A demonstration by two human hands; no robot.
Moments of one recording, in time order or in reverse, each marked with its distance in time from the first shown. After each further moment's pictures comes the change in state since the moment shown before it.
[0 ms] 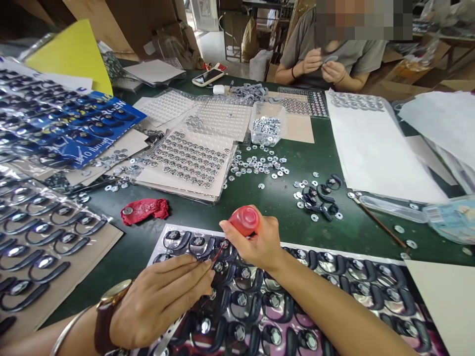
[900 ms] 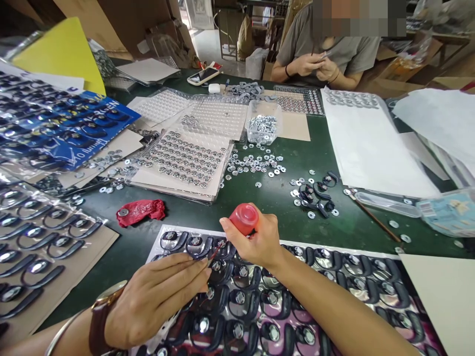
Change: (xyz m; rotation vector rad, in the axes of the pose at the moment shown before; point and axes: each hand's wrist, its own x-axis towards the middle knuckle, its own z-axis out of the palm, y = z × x) left_hand -0.002 -0.003 0.000 -0.073 0.008 -0.031; right_hand 0.001 0.001 -0.005 0.011 -0.046 0.058
